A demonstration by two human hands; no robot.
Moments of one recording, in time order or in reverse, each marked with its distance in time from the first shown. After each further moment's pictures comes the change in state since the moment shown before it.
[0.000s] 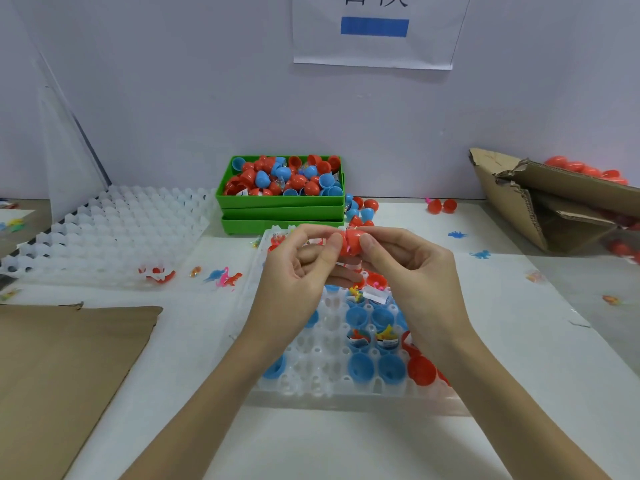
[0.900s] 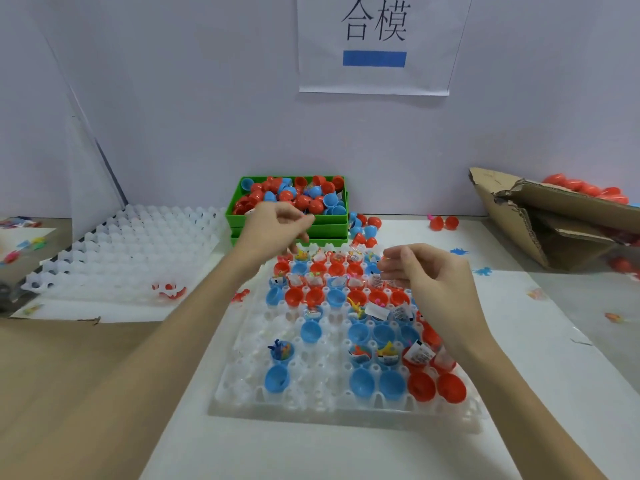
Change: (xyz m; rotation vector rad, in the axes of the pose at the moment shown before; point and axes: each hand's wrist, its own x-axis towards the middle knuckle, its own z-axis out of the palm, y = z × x) left_hand 0.110 0.002 -0.056 0.647 0.051 -0.146; right_hand 0.021 0.009 -0.029 -0.384 0.079 -0.011
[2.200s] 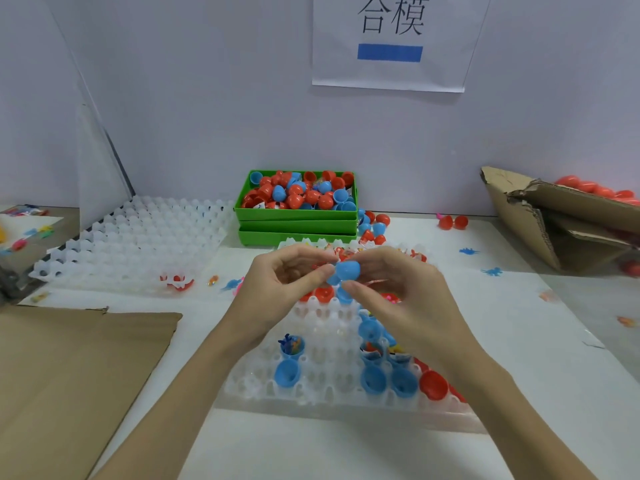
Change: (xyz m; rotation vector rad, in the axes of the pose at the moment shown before) left_hand -0.093 -0.025 0.008 -0.448 -0.117 0.187; right_hand -0.027 -0.026 0.023 -0.108 -0.305 -0.273
